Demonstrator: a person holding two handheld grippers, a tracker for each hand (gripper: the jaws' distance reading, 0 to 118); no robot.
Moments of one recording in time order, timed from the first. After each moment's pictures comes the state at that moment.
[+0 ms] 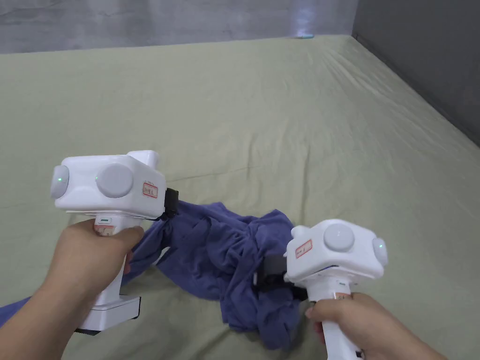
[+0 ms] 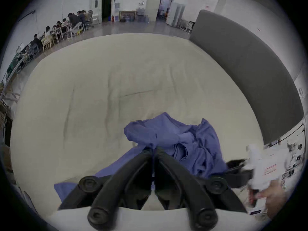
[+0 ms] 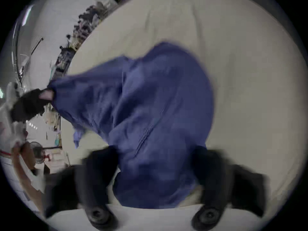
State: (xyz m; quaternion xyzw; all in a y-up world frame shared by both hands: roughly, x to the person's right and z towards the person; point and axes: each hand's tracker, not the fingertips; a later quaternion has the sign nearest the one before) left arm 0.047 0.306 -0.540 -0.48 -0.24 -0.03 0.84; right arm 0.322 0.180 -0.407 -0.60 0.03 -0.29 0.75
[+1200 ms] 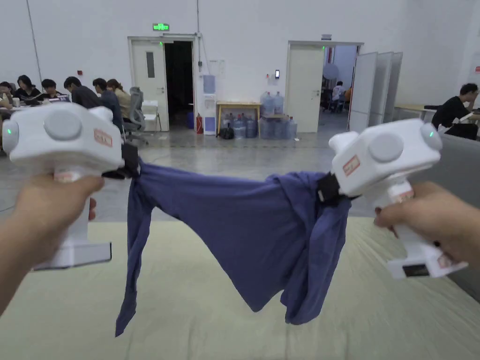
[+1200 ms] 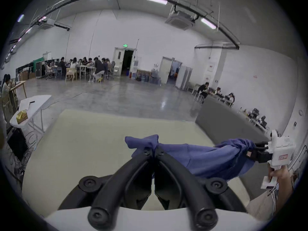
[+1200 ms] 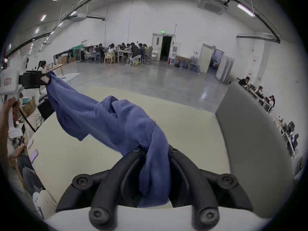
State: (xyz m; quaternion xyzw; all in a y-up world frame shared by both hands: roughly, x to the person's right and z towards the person) left arm -0.065 0.605 -0.667 -0.26 -0.17 0.05 0.95; right arm 0.360 0.581 -0.558 -0.32 0.03 0.06 0.94
